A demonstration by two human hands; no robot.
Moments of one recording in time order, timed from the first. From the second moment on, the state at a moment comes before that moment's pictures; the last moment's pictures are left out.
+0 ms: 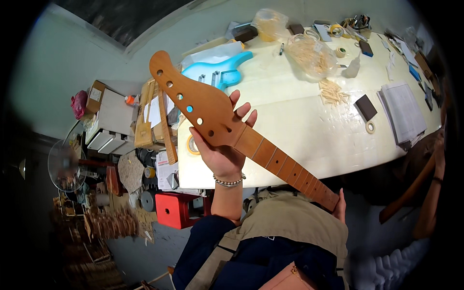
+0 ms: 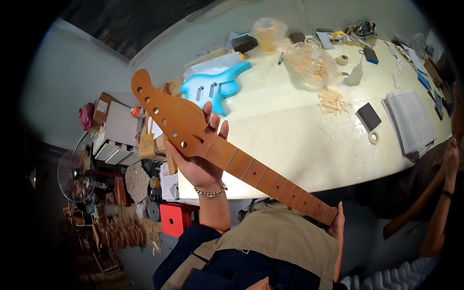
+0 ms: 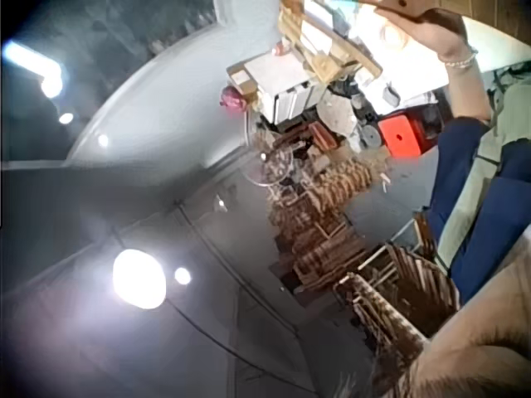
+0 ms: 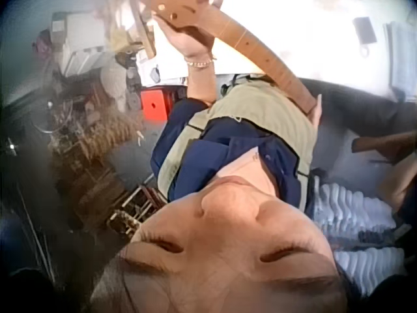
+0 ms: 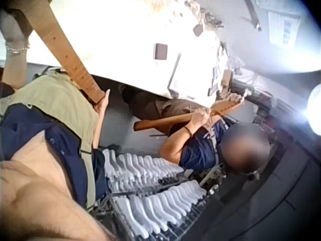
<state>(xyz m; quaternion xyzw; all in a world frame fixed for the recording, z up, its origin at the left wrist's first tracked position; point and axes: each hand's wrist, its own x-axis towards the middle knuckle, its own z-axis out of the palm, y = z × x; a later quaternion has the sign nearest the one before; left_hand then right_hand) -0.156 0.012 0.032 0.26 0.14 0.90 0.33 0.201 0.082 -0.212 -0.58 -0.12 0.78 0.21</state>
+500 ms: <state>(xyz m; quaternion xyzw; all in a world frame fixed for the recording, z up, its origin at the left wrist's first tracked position) -0.145 0.020 0.016 0.25 0.15 0.90 0.31 0.185 0.079 -0.209 -0.57 -0.16 0.78 0.23</state>
